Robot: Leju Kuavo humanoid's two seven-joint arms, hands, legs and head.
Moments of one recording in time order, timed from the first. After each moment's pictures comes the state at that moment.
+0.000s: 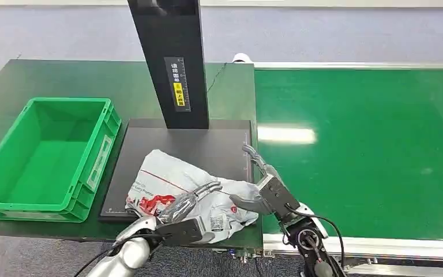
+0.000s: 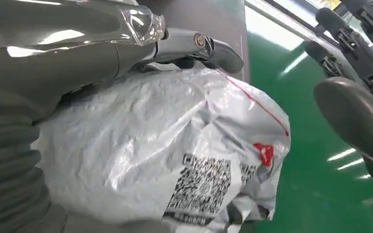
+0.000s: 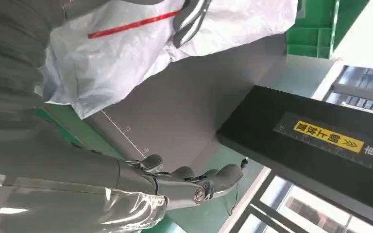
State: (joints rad) left arm -0.25 -0.02 -0.49 -1.18 -0.58 -0.34 -0.27; right arm -0.22 0.01 0.30 -1.21 0.30 0.13 -0.30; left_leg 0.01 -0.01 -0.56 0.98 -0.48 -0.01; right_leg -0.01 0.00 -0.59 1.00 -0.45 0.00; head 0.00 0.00
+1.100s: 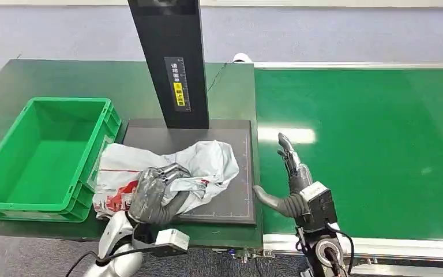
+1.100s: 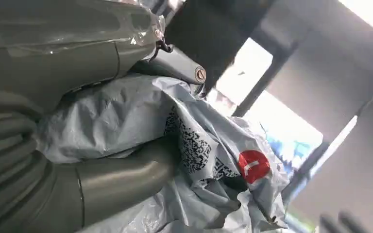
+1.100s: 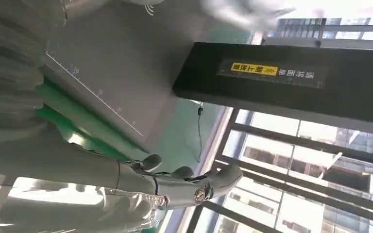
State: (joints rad) left arm -0.15 -0.03 -0.43 -1.48 -0.81 0.26 -0.46; right arm -0.10 0.05 0.16 -1.41 0.17 0.10 -0.42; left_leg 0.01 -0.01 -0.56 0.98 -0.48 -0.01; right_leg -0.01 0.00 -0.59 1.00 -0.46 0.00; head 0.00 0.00
